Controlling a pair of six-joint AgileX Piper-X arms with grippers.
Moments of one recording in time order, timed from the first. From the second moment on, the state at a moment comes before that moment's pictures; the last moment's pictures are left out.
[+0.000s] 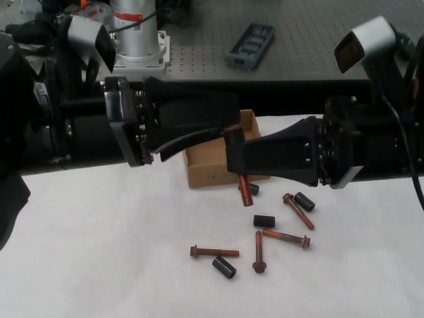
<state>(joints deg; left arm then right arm) -24.0 74.7 -39.4 -48.4 59.8 -53.4 35.8 70.3 -42.3 -9.3 -57.4 30.4</state>
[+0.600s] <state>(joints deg) -9.0 65.4 -39.4 -41.6 63.4 -55.6 30.1 87.3 -54.4 -2.6 -48.6 27.0</state>
